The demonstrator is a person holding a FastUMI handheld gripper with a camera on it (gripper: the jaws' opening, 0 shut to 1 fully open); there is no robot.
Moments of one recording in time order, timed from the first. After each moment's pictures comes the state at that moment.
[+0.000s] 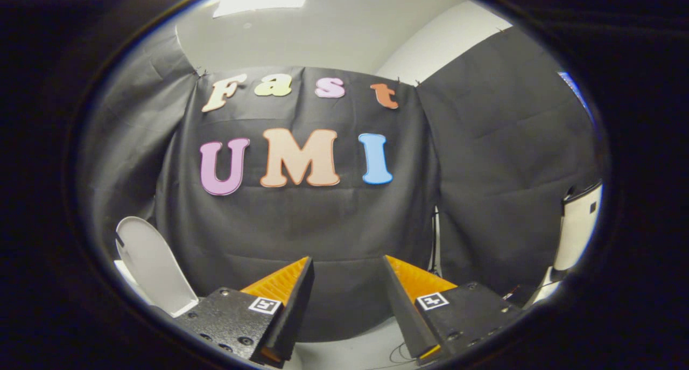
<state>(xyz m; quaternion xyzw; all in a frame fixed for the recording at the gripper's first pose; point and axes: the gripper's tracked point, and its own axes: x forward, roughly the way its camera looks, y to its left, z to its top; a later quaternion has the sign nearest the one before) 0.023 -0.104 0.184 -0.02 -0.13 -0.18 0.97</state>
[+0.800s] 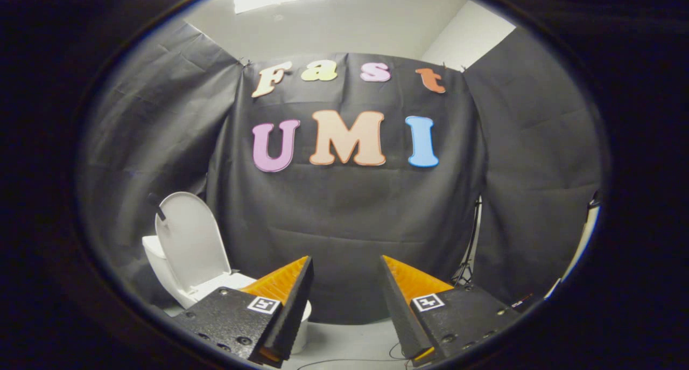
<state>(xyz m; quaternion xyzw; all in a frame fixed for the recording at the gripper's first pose) 0.017 -0.085 0.137 -0.06 -0.02 -0.03 1.00</state>
